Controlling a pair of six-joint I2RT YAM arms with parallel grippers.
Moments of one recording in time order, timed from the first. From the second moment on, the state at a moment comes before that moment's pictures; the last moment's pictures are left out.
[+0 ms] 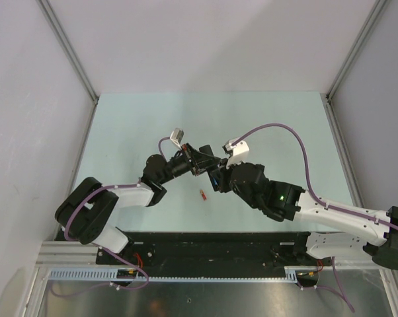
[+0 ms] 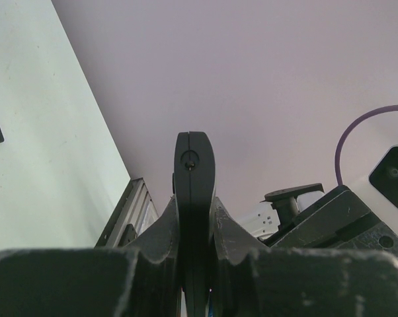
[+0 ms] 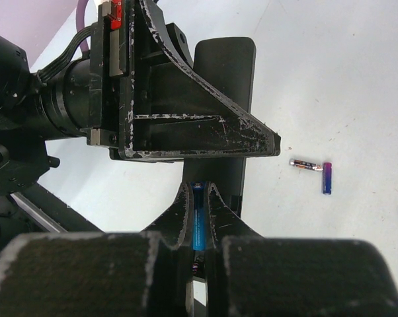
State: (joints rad) left arm -0.64 1.49 0.52 1.17 0.50 -1.42; right arm 1.17 1.10 0.95 -0.23 0.51 0.46
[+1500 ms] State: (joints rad) left arm -0.64 1.46 0.50 1.16 0.45 -1.39; right arm 1.19 1.10 0.95 -0.28 0.53 0.60
